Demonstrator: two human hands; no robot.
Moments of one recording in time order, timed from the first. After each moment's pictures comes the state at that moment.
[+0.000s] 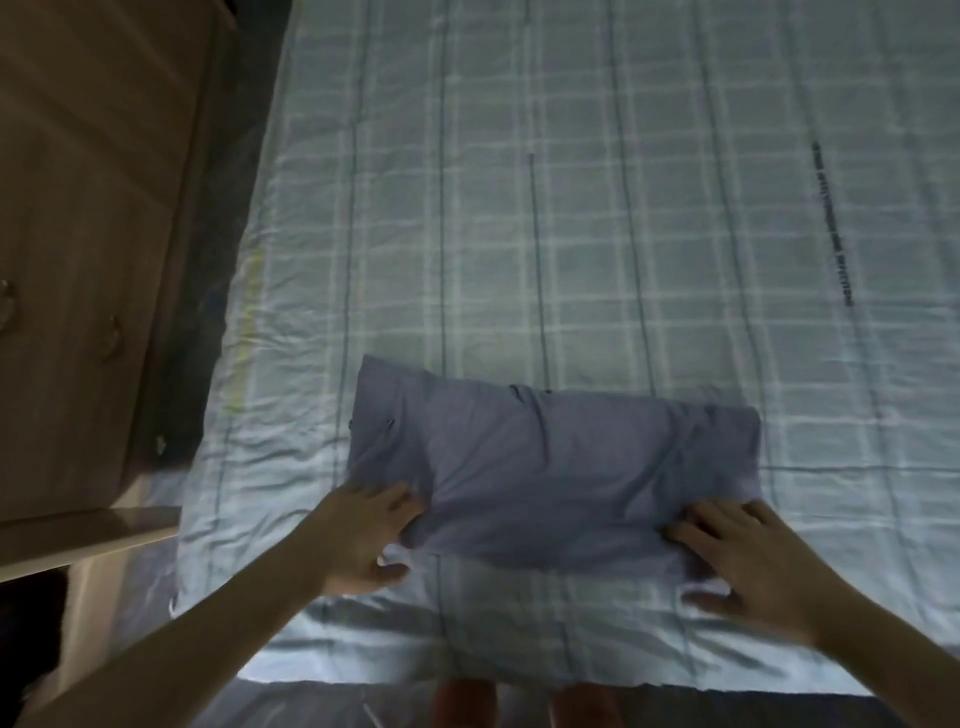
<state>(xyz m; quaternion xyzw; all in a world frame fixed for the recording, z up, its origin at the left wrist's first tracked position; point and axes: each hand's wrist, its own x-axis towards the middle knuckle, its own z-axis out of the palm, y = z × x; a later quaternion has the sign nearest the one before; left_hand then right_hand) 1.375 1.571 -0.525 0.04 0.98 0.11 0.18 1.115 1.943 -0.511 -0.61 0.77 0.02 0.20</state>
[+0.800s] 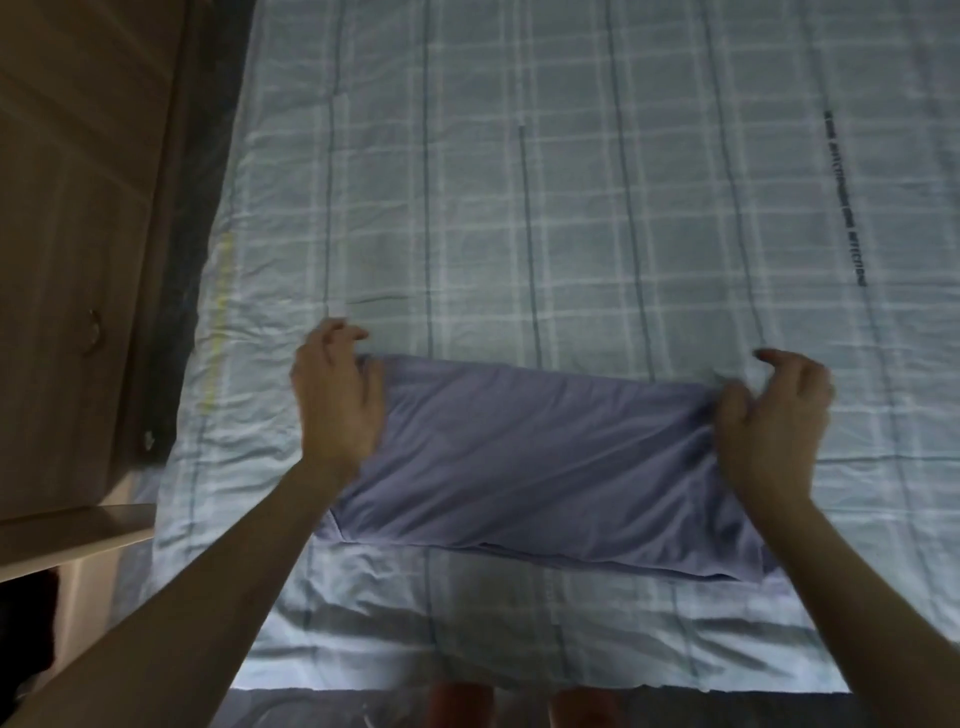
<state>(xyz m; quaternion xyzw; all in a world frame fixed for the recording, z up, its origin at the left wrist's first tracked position) 1.279 1.538 -0.545 -0.36 0.91 0.16 -0.15 1.064 1.870 -0.539 -0.11 0.96 -0.24 -0.01</state>
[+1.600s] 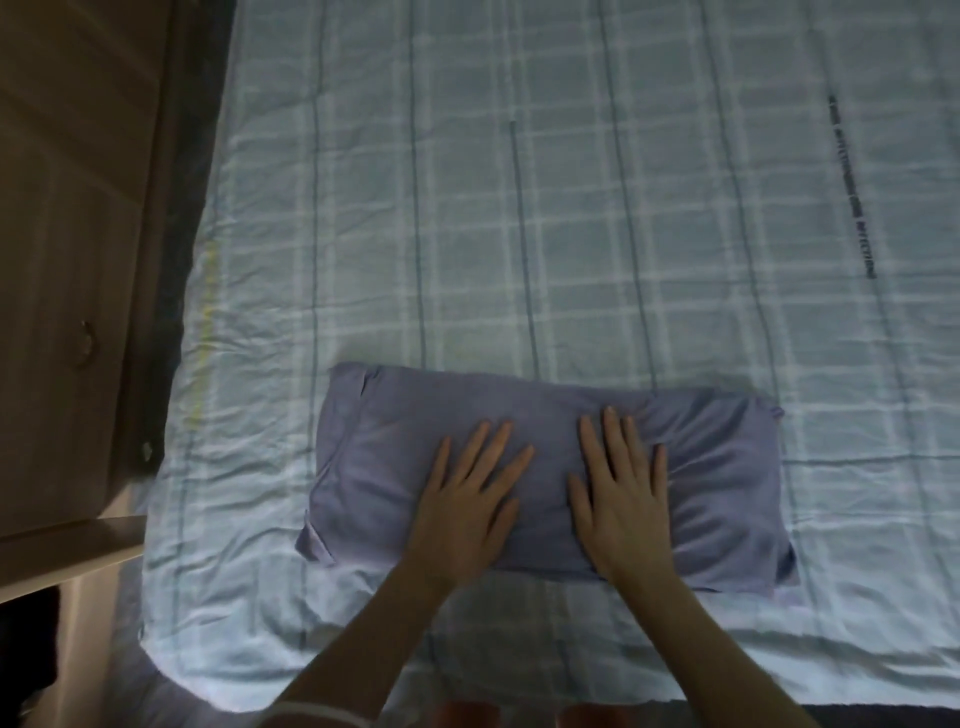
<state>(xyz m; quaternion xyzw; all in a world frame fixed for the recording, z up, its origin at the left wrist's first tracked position) 1.295 1.668 -0.587 -0.09 0.98 0.14 0.09 1.178 1.829 -0.581 -0.32 0.93 -0.09 0.16</state>
